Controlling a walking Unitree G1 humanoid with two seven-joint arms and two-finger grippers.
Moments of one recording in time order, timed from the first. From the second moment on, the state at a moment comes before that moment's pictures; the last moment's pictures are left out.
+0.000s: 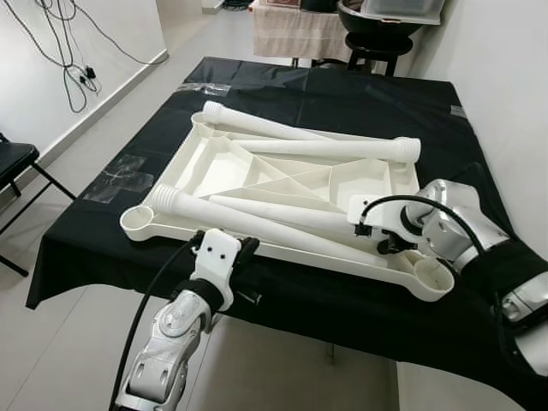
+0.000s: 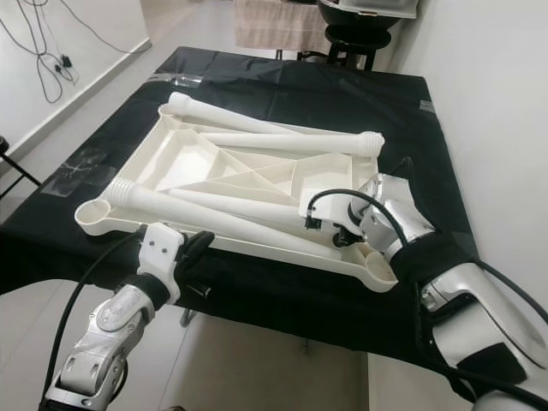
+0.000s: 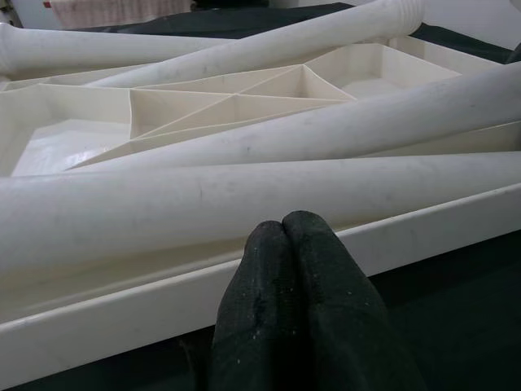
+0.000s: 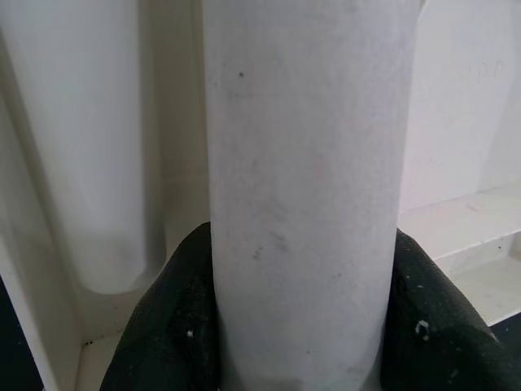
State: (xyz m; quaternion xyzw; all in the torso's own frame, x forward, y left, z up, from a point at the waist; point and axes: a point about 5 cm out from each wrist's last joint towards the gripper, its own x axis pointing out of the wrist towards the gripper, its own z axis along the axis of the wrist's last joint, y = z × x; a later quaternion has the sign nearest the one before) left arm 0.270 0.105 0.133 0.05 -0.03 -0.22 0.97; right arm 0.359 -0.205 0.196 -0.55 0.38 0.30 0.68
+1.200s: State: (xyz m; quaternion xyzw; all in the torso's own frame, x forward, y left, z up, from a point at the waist) left arm 0.272 0.109 0.252 -0.12 -0.22 -0.28 0.93; right arm 0.382 -0.178 0.299 0.03 -0.04 0.31 0.95
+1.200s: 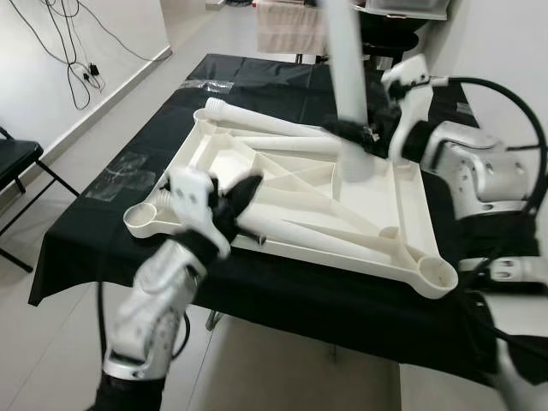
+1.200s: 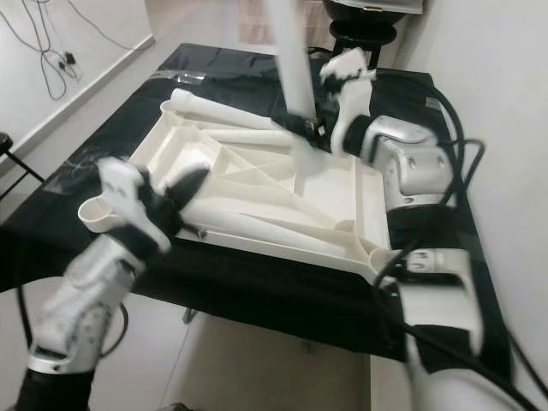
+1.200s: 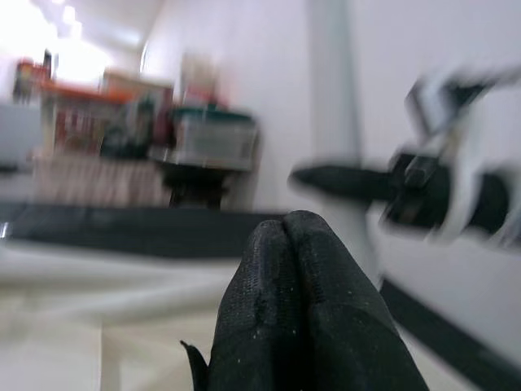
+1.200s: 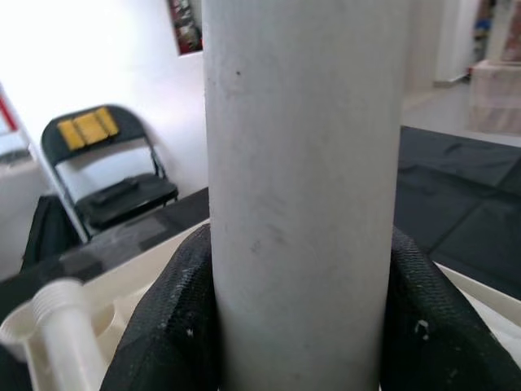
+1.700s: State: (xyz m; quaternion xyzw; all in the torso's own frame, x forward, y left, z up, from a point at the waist) left arm 0.278 0.140 0.328 -0.22 -0.30 -0.27 0.89; right arm 0.380 -0.178 0.259 -0.17 -0.12 0.16 0.96
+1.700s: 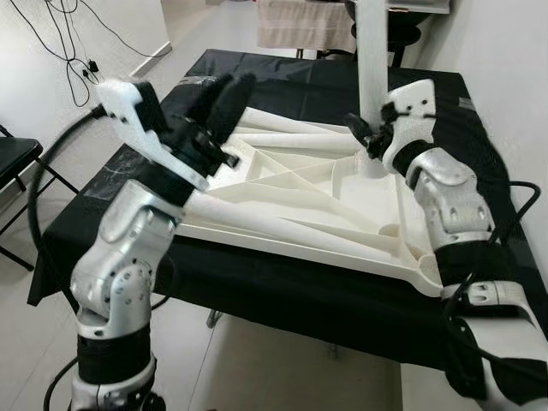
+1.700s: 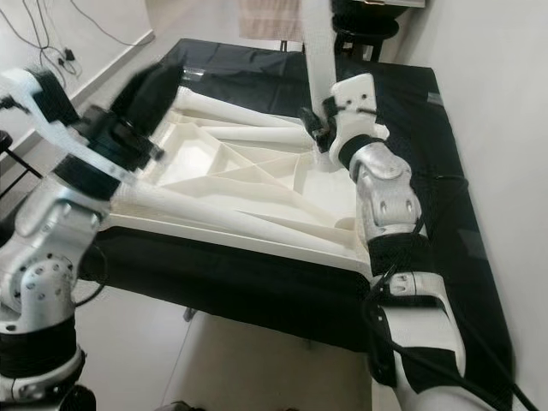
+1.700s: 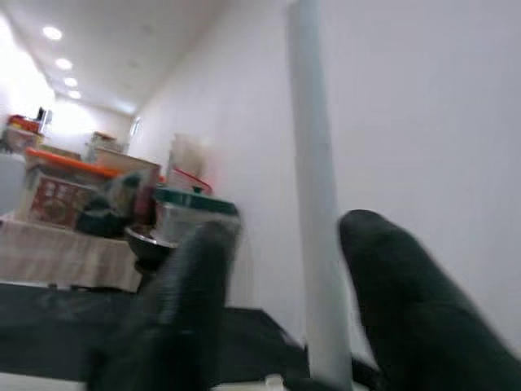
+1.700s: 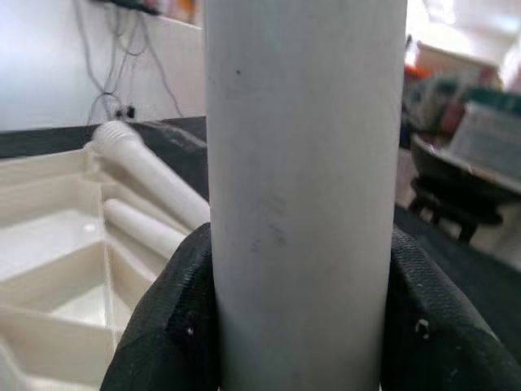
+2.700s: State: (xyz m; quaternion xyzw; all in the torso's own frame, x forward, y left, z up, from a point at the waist) left arm 0.290 0.125 0.319 -0.14 -0.23 -0.35 0.90; right arm 0.341 -0.099 0.242 -0.28 -0.16 0.37 0.87
